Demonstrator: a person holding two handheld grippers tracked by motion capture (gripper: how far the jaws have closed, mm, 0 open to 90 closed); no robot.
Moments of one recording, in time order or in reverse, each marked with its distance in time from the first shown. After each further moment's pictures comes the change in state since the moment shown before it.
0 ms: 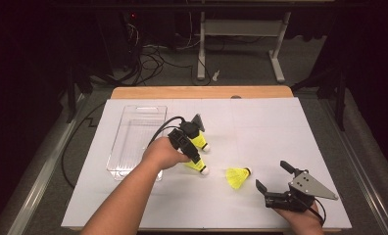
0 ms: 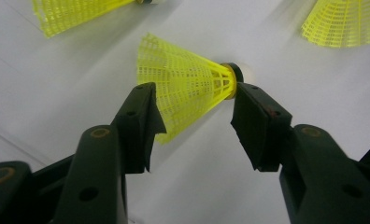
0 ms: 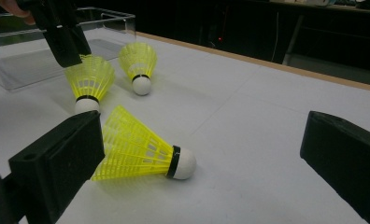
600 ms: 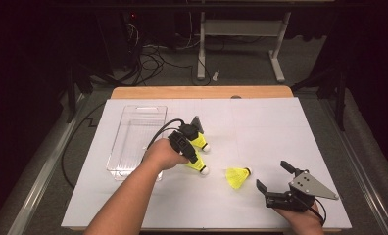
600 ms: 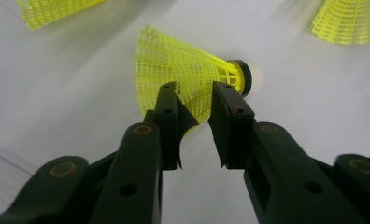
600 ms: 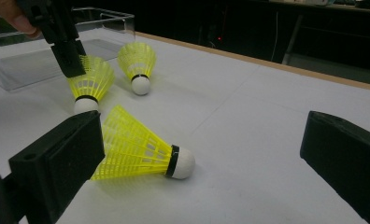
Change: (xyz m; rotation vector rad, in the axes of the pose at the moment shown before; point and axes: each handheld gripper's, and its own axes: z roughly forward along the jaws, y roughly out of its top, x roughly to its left) left arm 0.009 -0.001 0.011 0.009 -0.032 -0.006; right arm -0.001 0.000 0.000 0.003 -0.001 0.003
